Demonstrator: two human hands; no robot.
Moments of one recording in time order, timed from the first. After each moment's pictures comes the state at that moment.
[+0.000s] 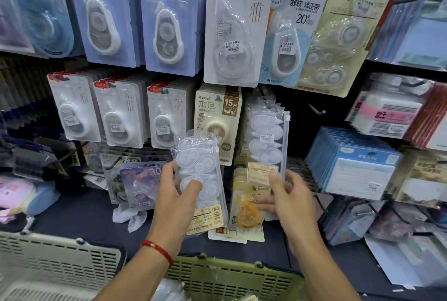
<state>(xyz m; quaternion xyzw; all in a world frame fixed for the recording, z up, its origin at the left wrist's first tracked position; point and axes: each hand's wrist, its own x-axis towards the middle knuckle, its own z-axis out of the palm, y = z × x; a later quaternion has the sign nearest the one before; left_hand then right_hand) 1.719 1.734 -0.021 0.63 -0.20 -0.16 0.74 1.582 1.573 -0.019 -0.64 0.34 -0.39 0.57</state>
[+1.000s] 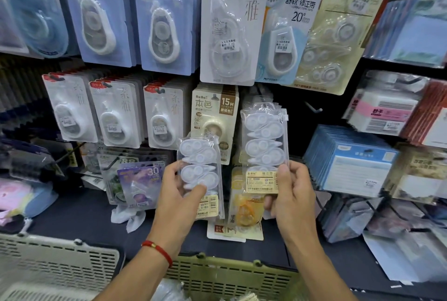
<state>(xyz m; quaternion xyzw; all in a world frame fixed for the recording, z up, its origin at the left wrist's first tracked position) 1.719 1.728 -0.028 0.64 -0.21 -0.15 0.73 1.578 1.583 -0.013 -0.67 0.25 -0.48 0.50</state>
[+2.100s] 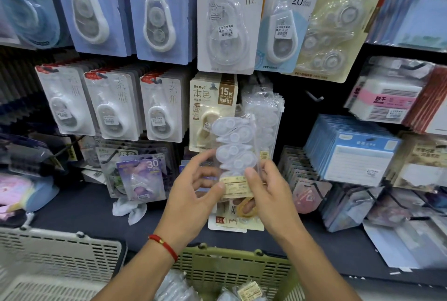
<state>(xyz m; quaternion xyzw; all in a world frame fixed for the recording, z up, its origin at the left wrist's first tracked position) 1.710 1.726 -0.031 0.62 -0.36 -0.15 0.68 1.586 1.599 -0.019 -0.76 0.21 -0.34 0.52</state>
